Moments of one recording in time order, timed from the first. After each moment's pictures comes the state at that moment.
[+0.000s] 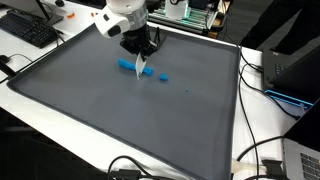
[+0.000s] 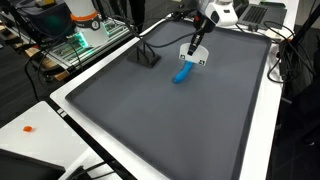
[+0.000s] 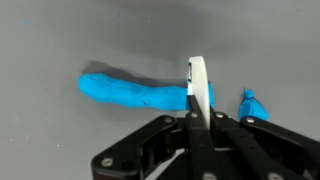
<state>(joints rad) 0.09 0.48 0.06 -1.81 -0.05 2.07 -0.07</state>
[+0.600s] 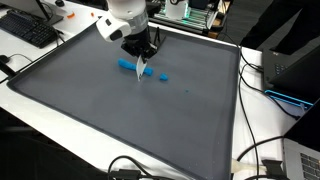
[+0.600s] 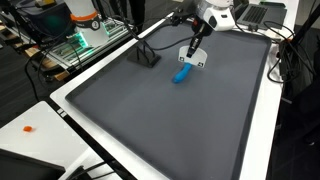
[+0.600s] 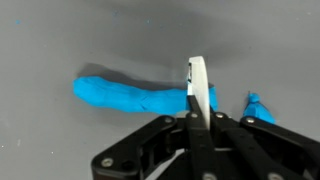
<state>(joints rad) 0.09 0.50 0.06 -1.83 -0.05 2.10 -0.07</state>
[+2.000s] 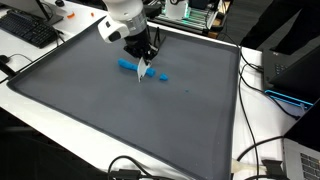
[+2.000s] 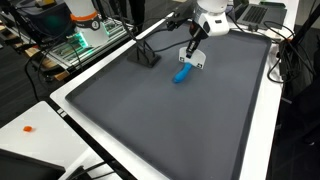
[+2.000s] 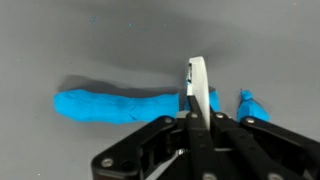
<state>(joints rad) 0.07 0.49 0.06 -1.87 0.04 2.15 -0.06</state>
